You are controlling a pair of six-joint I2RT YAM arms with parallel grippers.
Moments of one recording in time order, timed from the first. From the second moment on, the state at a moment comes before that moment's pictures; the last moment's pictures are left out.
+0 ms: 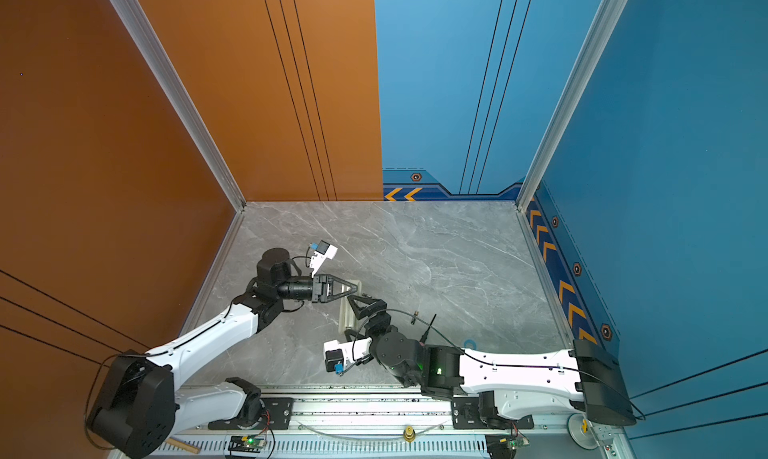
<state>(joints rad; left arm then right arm) -0.39 1.23 0.65 0.30 1.10 -0.78 1.40 1.12 0.69 0.21 0.60 -1.02</state>
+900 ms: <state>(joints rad) -0.39 1.23 0.65 0.30 1.10 -0.78 1.42 1.12 0.69 0.21 0.63 -1.02</state>
